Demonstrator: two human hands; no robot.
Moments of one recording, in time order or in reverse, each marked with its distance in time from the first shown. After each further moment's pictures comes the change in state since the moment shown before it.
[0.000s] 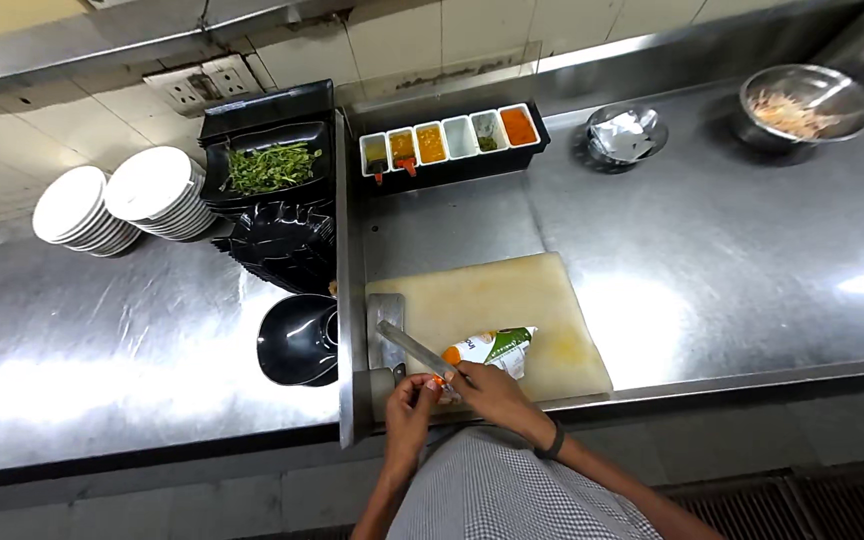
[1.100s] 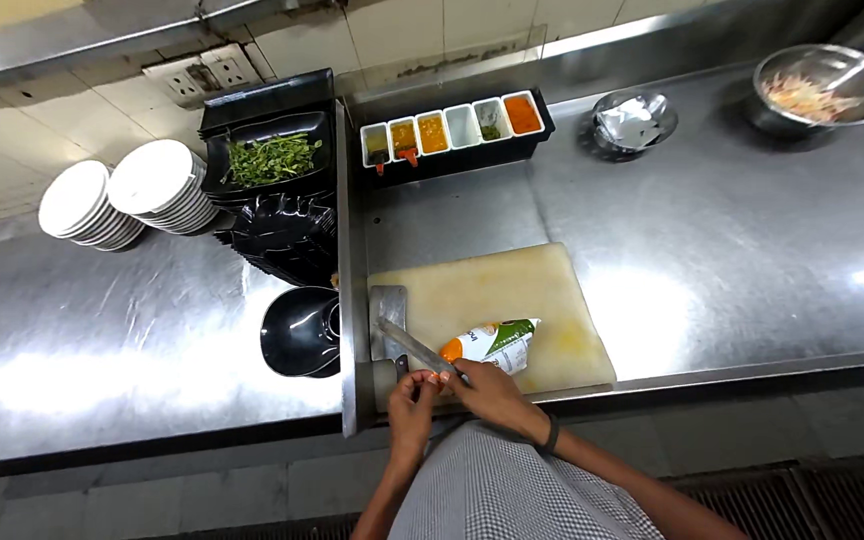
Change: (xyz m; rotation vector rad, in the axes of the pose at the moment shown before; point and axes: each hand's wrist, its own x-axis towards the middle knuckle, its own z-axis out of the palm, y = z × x) left_hand -0.007 0.002 0.003 0.064 0.071 -0.138; right_hand -0.001 0.000 0.014 -0.034 -0.020 -0.022
